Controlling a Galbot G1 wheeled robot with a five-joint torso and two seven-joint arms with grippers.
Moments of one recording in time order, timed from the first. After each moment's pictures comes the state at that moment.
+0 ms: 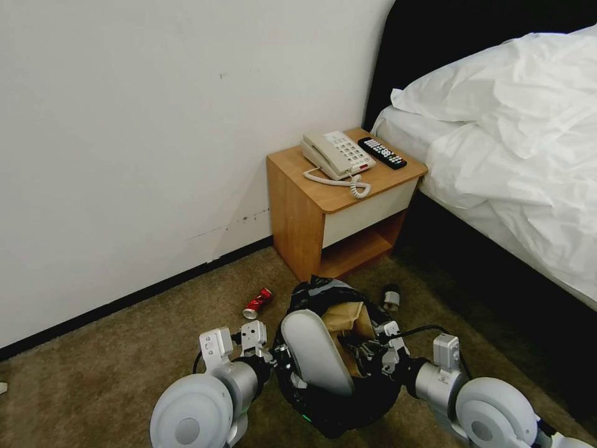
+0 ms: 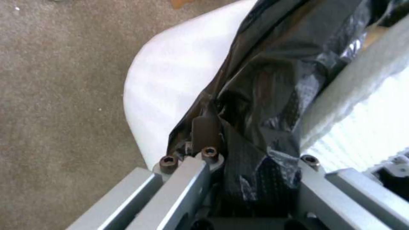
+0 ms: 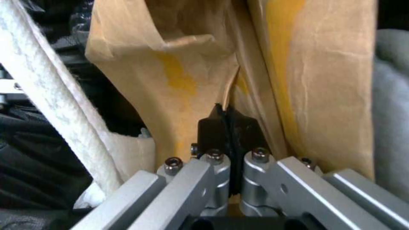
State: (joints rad) left arm 1.37 -1.26 -0.15 -2.37 -1.35 0.73 -0.93; right arm -1.44 0.73 0.23 2.15 0.98 -0.41 -0.03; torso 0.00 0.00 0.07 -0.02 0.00
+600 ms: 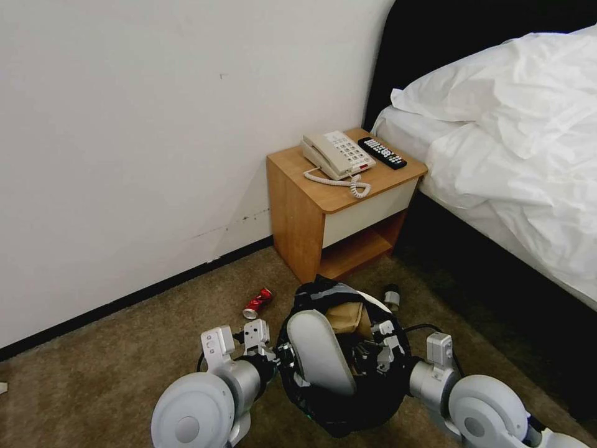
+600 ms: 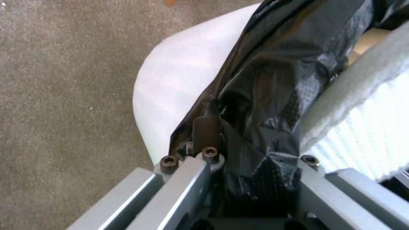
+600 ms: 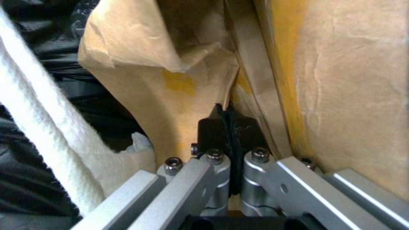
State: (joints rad) left arm 1.36 -1.27 -0.15 -2.36 -1.35 0.74 -0.93; right arm -1.42 0.73 0.21 2.16 0.99 -0.42 0.00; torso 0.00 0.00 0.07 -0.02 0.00
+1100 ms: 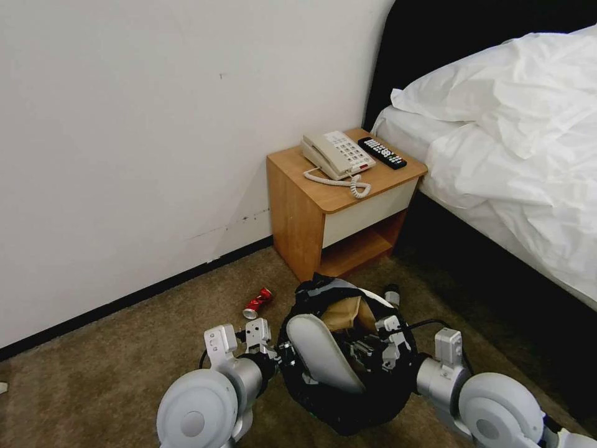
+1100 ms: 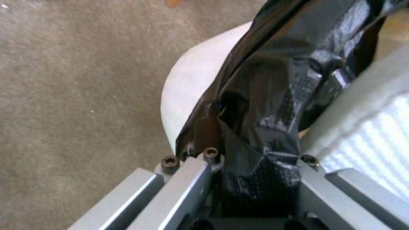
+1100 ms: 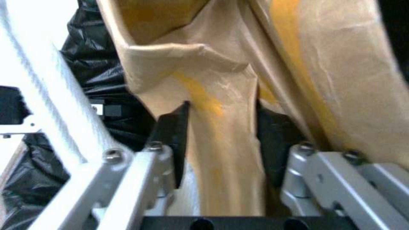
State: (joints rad) left arm 1.35 -1.29 -0.16 -2.33 -1.33 0.74 -0.92; right arm -1.45 0.69 0.29 2.24 1.01 -0.42 0.01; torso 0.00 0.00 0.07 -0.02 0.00
